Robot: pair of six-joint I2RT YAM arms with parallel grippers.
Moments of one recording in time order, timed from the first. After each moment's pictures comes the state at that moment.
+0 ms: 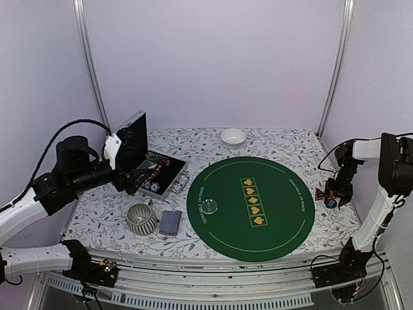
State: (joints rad) left arm -0.64 0.79 0.71 -0.20 0.09 0.18; right arm -0.18 1.79 1.09 -0.93 0.06 0.27
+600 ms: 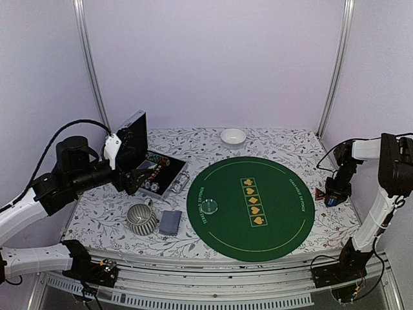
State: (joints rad) left arm -0.64 0.79 0.71 -0.20 0.09 0.18; right arm -0.16 1.79 1.09 -0.91 0.03 0.28
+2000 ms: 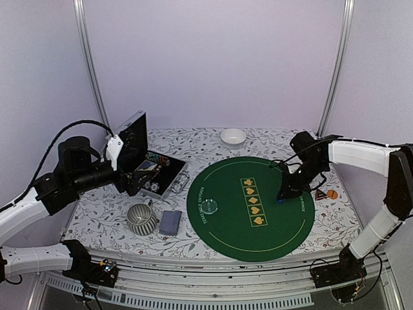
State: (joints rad) left arm -0.64 0.80 0.70 -0.19 0.12 0.18; right arm 0.38 1.57 1.14 -0.89 -0.33 0.33
